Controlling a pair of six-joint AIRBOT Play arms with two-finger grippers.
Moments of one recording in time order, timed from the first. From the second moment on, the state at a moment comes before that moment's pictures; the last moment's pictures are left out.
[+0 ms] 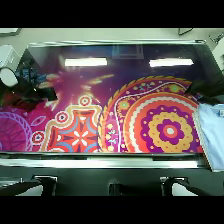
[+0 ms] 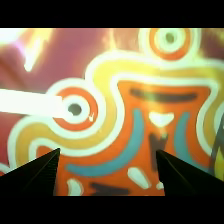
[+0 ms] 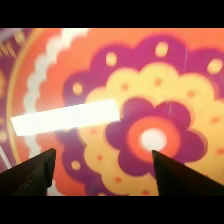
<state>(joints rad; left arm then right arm) -0.06 -1.32 1.40 1.50 -1.31 -1.70 -0.29 -1.33 1.52 -1.32 1.51 1.62</state>
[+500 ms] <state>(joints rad) -0.08 -1.21 1.22 1.52 -1.19 -1.71 -0.18 -1.31 1.39 -1.42 1.51 1.64</state>
